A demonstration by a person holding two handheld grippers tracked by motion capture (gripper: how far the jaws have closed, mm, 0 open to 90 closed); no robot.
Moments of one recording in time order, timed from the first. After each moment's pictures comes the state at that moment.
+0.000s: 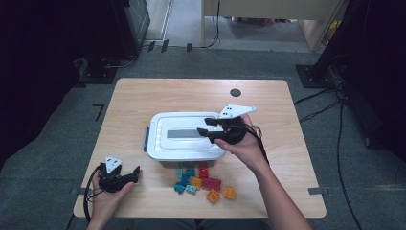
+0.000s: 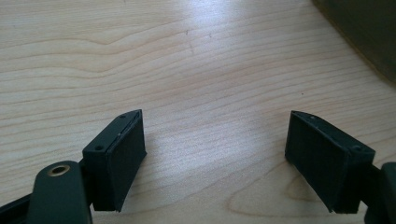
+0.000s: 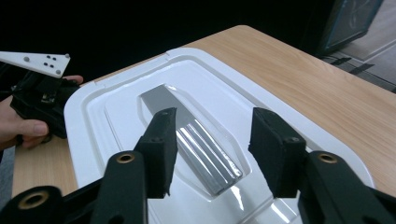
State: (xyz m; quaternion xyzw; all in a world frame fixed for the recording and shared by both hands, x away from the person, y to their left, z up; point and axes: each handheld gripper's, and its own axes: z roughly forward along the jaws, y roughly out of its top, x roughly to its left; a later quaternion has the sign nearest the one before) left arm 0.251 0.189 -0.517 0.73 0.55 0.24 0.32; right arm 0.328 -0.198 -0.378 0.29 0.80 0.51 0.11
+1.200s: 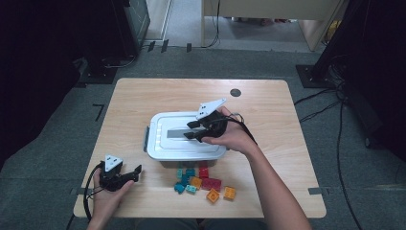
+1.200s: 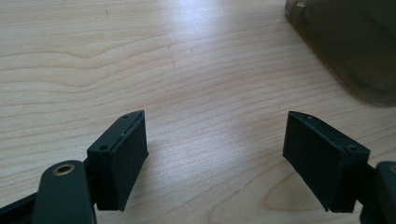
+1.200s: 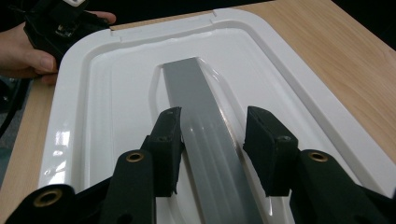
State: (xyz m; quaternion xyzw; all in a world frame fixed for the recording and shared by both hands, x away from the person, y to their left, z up) left arm 0.254 0.188 -0.513 0.73 0.54 0.22 0.35; right arm 0.369 -0.156 -0.396 0.15 0.88 0.44 0.05
